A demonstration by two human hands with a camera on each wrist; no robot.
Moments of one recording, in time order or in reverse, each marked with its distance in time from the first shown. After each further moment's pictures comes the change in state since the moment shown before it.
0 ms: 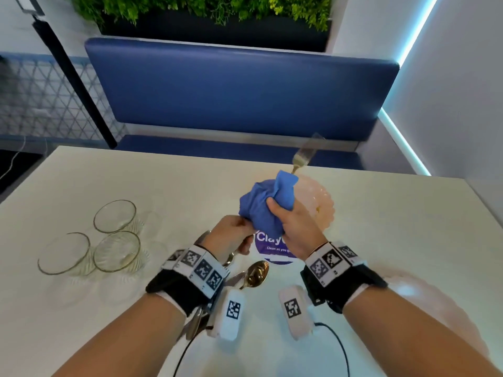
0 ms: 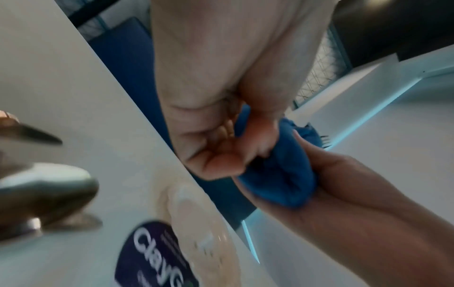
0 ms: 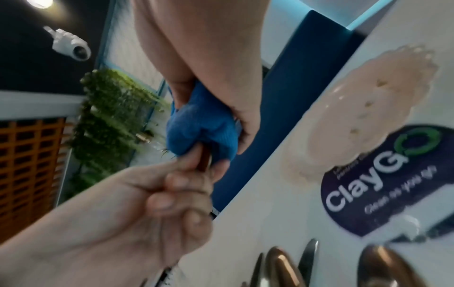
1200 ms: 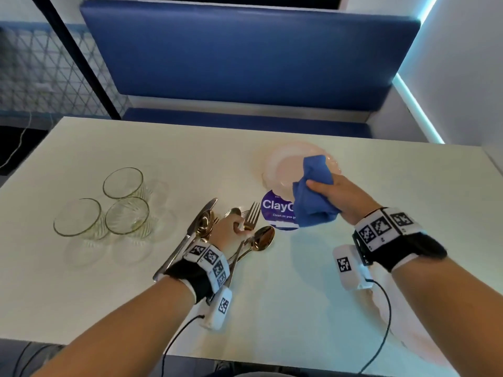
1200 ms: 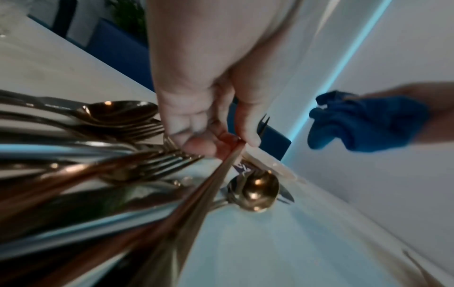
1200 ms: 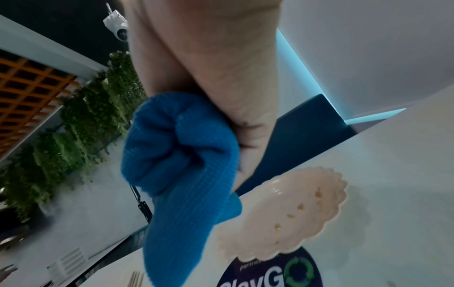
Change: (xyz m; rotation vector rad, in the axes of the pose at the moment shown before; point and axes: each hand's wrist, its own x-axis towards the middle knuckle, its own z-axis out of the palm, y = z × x) left_hand -0.002 -0.094 -0.002 0.489 0.160 0.045; right_hand -0.012 -0.010 -0.073 -0.492 0.013 0.159
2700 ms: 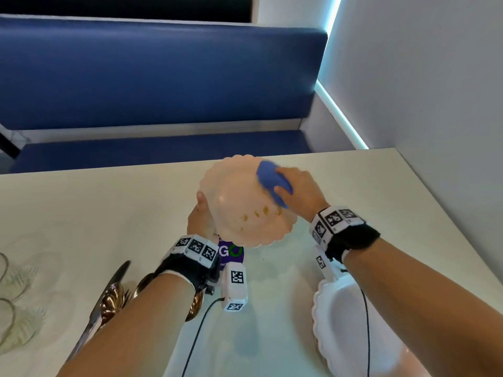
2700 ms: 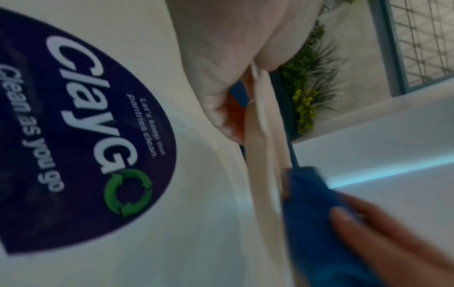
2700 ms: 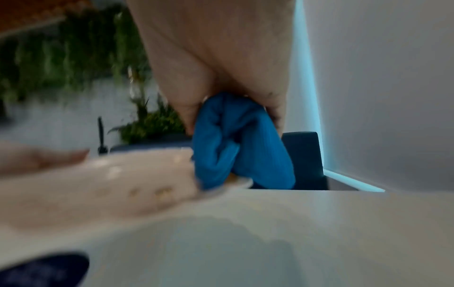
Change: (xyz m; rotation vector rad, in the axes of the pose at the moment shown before) left_hand 0.132 0.128 0.068 -0.675 0.099 -0.312; right_hand 0.081 0.022 -0.111 -0.751 0.336 -0.152
